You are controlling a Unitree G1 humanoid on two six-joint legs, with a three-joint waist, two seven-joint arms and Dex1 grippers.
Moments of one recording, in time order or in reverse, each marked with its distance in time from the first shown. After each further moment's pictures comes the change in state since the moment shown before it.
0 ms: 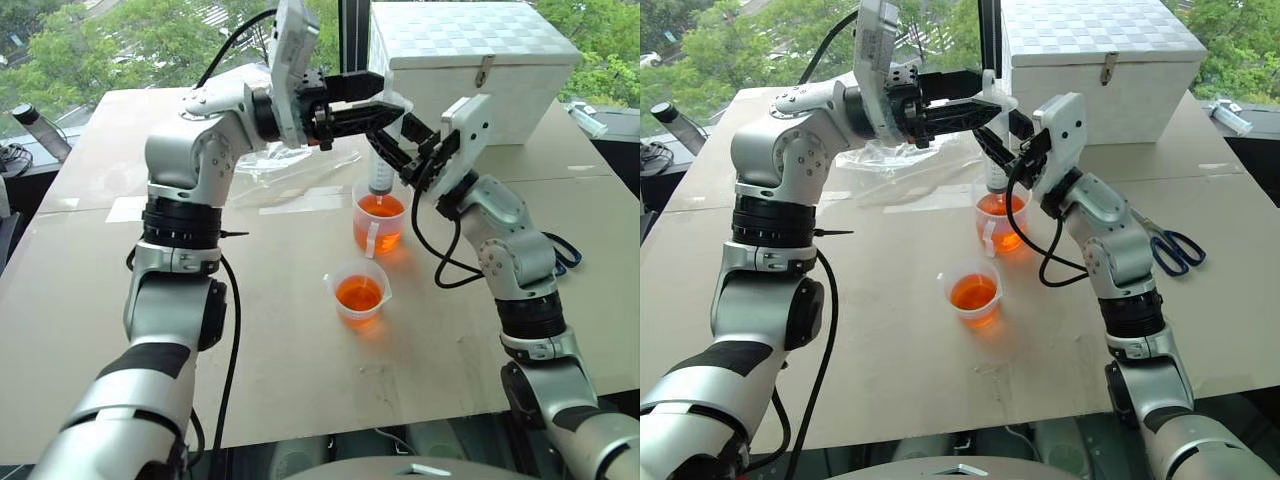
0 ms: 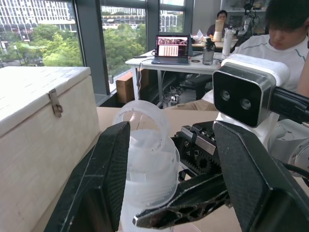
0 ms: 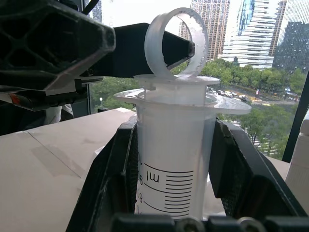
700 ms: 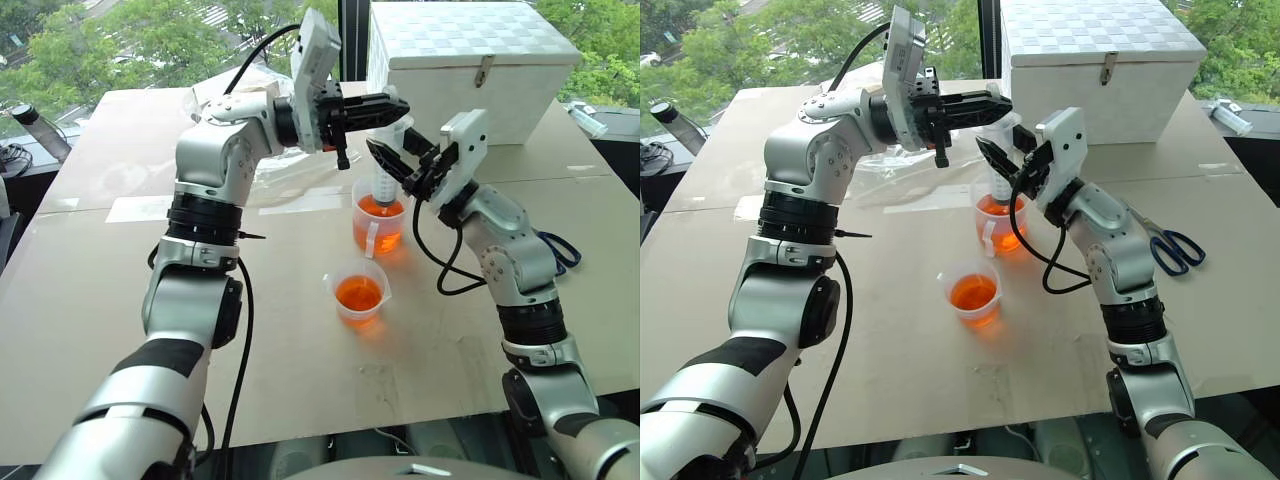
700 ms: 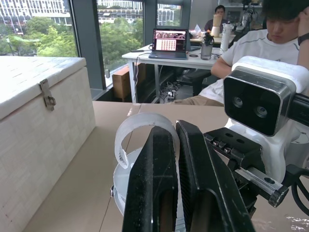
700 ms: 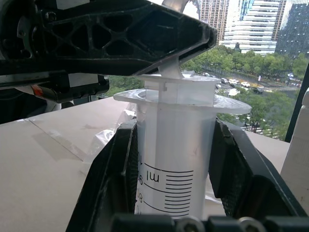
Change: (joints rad) left arm -0.026 -0.067 -0.005 0.106 0.056 -0.051 0.001; right arm 0.037 0.003 -0.015 -0.005 -0.011 0.029 0.016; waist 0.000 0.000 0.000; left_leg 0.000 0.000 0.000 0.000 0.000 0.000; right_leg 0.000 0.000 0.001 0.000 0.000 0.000
